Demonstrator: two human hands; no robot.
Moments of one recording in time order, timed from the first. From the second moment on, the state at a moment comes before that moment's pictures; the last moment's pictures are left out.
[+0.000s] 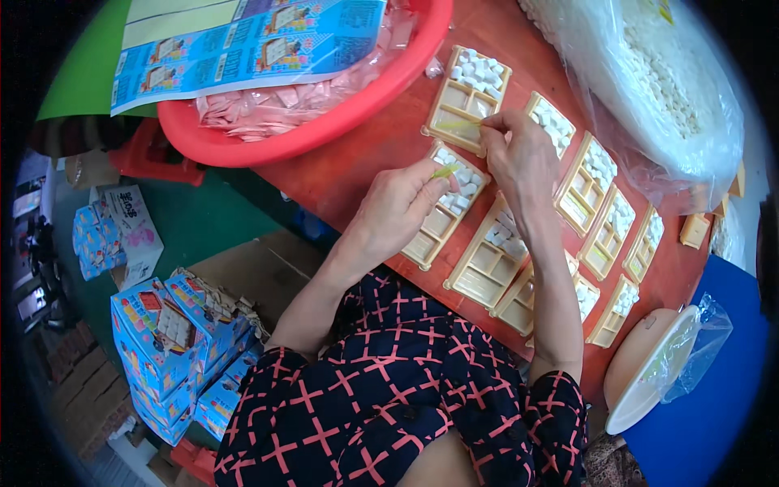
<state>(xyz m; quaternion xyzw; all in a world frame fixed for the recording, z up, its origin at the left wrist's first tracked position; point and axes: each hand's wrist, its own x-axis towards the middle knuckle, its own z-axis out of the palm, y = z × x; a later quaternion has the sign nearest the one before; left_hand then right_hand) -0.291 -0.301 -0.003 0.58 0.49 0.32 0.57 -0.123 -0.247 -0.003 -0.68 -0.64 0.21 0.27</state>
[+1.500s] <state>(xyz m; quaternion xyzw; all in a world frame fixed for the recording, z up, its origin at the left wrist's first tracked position) -0.277 -0.326 -0.002 0.54 0.44 0.23 0.68 -0.087 -0.430 -0.011 -0.70 -0.67 0.08 0.23</state>
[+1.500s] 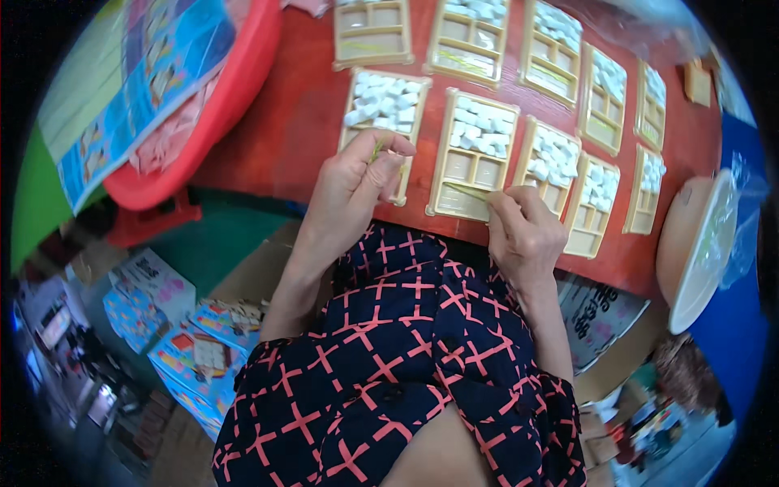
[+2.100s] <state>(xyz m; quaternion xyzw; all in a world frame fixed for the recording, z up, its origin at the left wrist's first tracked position) -0.204 -0.354 -0.001 0.62 0.23 0.05 0.75 -0.085 -0.466 0.007 -0.69 -0.38 0.37 0.49</state>
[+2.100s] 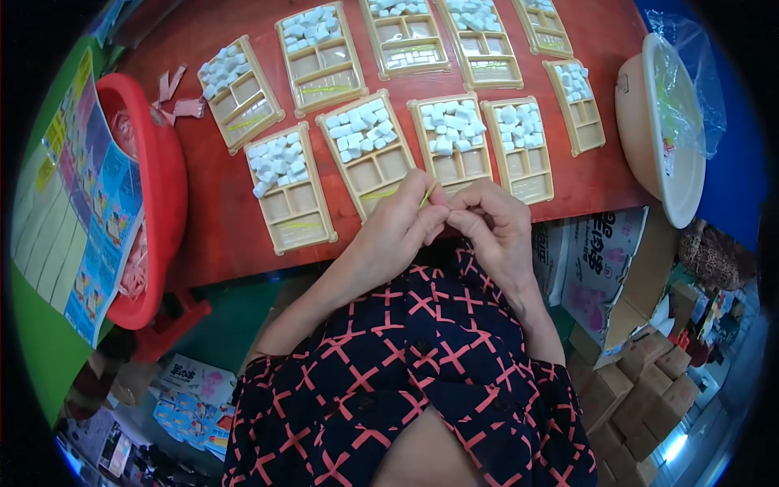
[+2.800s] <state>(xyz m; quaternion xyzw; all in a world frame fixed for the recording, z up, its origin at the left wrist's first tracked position) -0.173 -0.366 0.002 0.60 0.31 0.02 0.74 -0.047 -0.488 -0.007 -0.76 -0.44 0.12 0.47</state>
